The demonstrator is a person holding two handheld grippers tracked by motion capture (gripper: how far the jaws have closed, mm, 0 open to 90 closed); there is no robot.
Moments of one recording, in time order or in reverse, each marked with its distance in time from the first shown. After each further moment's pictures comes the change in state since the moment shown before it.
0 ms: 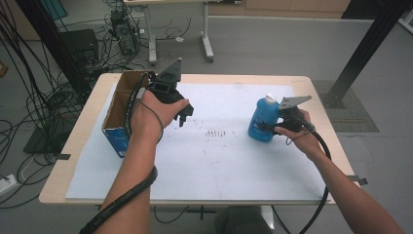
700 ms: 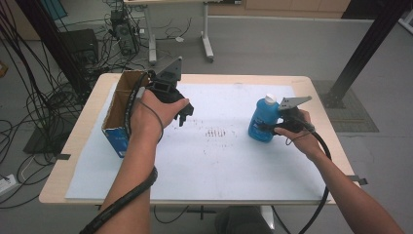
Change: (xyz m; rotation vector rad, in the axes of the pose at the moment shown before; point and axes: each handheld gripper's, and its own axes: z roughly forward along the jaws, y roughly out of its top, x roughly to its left) left arm -0.001 -0.003 -0.005 -0.008 0.008 0.000; right arm 0.002 0.000 0.000 -0.004 -0.005 -0.002
